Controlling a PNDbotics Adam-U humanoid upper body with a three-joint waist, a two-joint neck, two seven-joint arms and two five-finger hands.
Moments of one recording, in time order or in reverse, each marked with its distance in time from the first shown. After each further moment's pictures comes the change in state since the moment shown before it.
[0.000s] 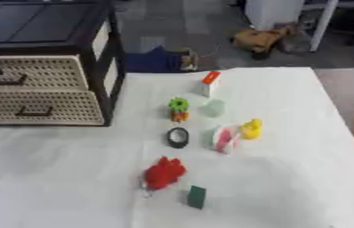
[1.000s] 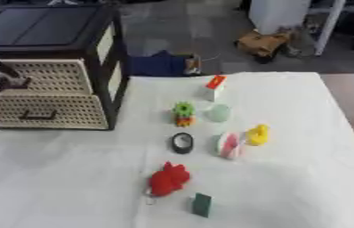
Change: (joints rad) left arm -0.032 -0.027 -0.010 0.073 -0.137 -0.018 0.045; right arm -0.008 0.000 0.005 0.000 0.006 -0.001 0.007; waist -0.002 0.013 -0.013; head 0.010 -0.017
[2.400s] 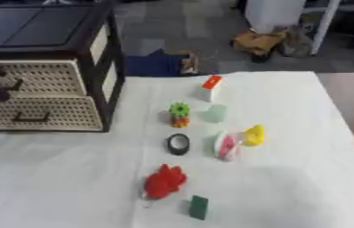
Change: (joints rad) left arm -0.025 -0.022 0.030 0.110 -0.131 -0.043 0.064; right arm -0.004 0.009 0.000 0.000 0.001 0.000 0.004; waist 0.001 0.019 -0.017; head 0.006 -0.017
